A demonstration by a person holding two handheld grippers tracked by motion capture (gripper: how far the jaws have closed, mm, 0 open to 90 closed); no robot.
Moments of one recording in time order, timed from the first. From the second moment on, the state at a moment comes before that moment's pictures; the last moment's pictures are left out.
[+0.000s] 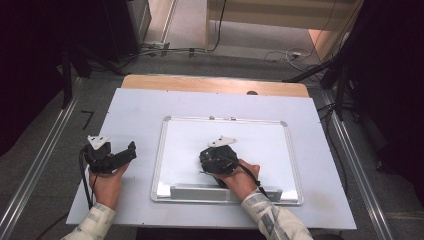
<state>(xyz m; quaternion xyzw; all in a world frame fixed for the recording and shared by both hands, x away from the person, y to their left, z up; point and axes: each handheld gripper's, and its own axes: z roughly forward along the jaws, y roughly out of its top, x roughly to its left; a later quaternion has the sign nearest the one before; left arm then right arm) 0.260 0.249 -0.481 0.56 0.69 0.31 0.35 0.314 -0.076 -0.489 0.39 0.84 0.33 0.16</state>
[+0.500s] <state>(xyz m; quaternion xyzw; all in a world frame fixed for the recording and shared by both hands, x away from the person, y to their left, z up) 0.260 0.250 -0.480 0.56 0.68 0.31 0.35 0.311 -0.058 -0.489 0.38 0.85 0.33 0.15</state>
